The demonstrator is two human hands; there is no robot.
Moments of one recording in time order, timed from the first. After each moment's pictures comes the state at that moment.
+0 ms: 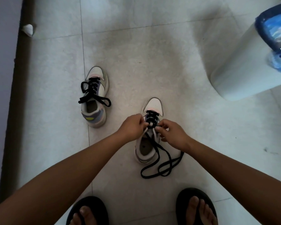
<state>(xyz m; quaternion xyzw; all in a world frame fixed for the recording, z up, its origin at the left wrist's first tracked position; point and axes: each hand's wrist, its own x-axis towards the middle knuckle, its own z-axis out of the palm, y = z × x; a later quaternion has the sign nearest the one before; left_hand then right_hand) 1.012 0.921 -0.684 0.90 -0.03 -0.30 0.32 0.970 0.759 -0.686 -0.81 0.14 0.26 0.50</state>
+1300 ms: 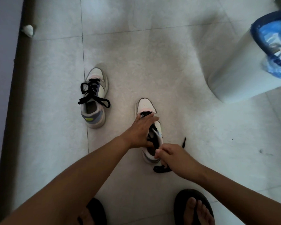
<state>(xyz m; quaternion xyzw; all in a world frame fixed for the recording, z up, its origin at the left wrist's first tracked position) 1.002 0.920 -0.714 0.87 -0.31 -0.24 0.30 0.915 0.770 -0.613 -0.81 0.09 0.36 0.45</state>
